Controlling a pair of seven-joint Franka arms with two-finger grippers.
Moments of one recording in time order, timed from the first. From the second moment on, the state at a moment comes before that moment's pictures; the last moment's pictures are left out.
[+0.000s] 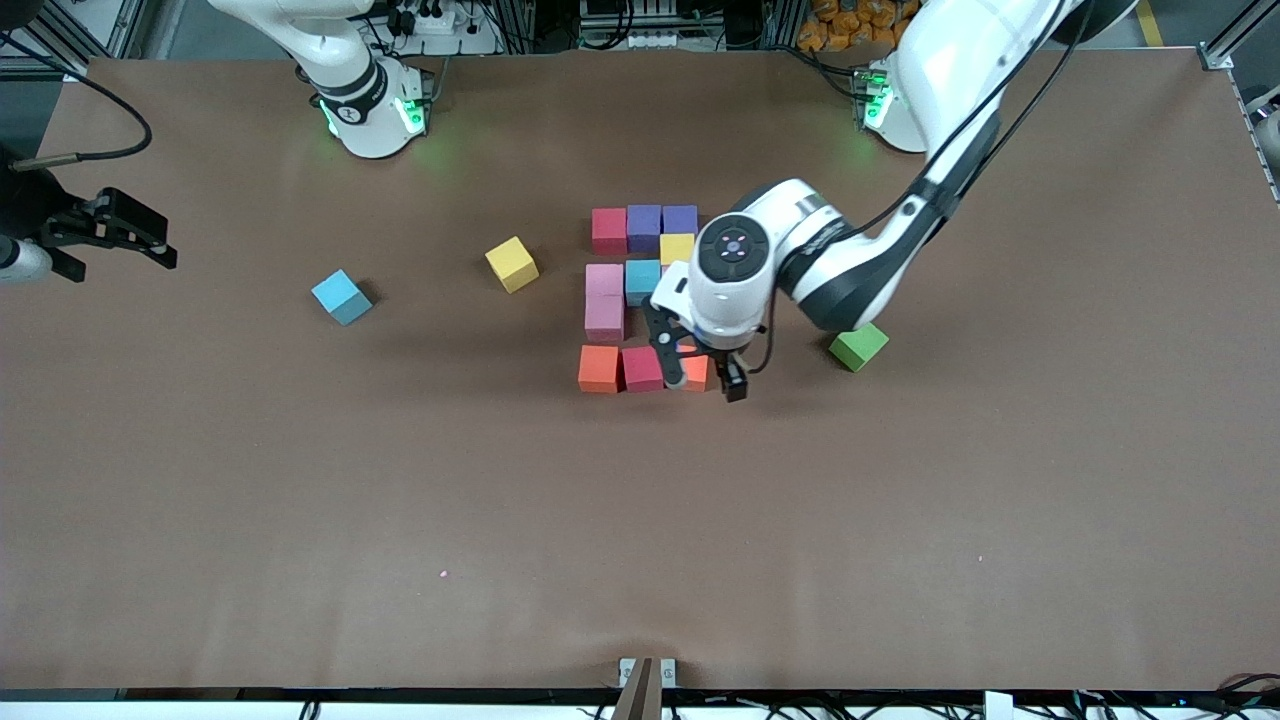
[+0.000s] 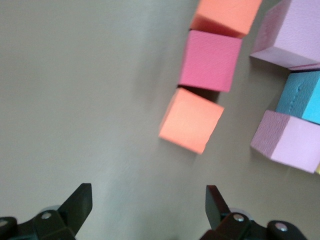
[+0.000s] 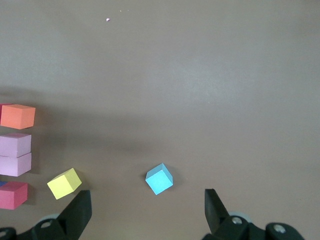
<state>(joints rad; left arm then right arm) -0.20 0.59 -0.55 -1.55 0.35 2.01 0.41 -0.02 0.01 0.03 -1.52 0.02 1.52 -0.13</state>
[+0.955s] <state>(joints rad) 0.08 0.31 -0.54 -1.42 0.33 1.68 -0.03 -0.02 0.02 0.03 -1.52 0.02 1.52 -0.13</state>
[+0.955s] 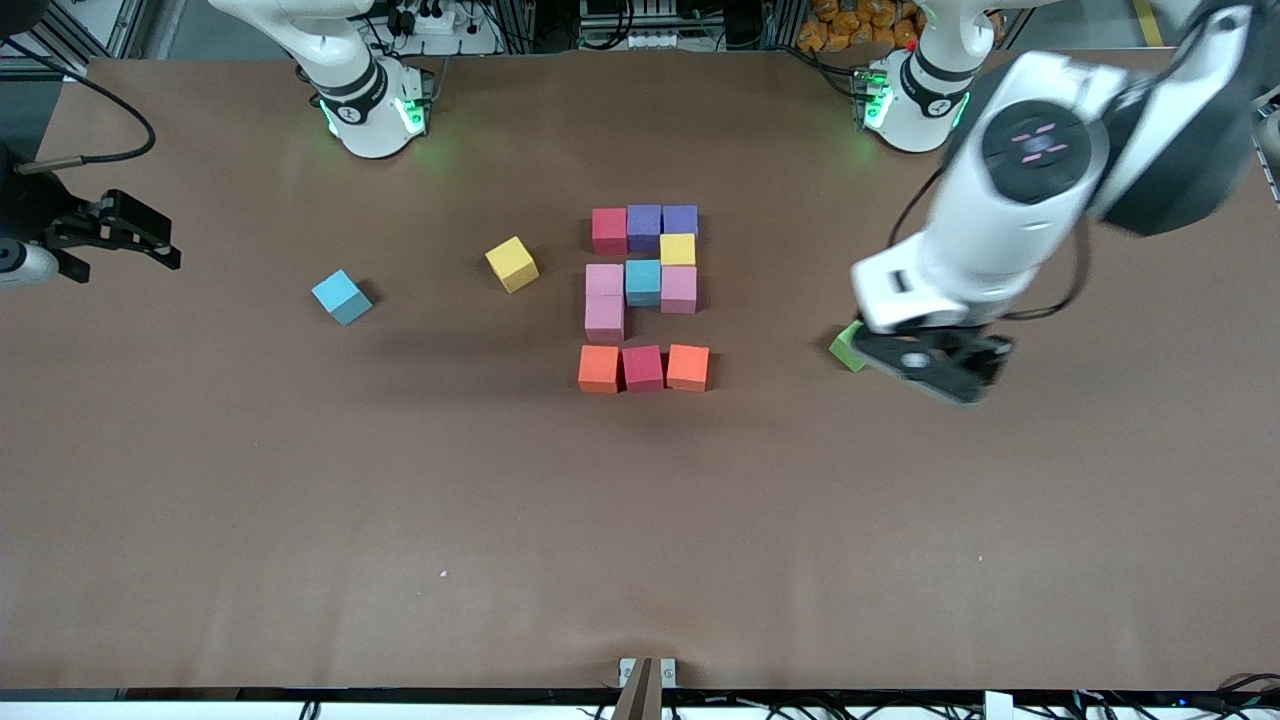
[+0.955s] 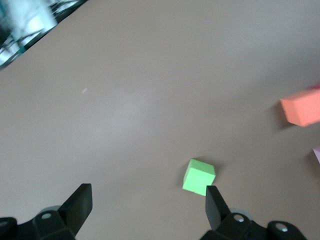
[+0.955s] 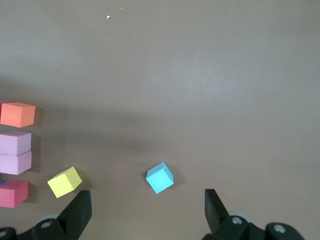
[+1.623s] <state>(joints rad) 0.16 0.21 -0.55 -1.42 0.31 1.61 -0.37 -0.02 0.02 0.03 -1.52 0.02 1.52 -0.13</state>
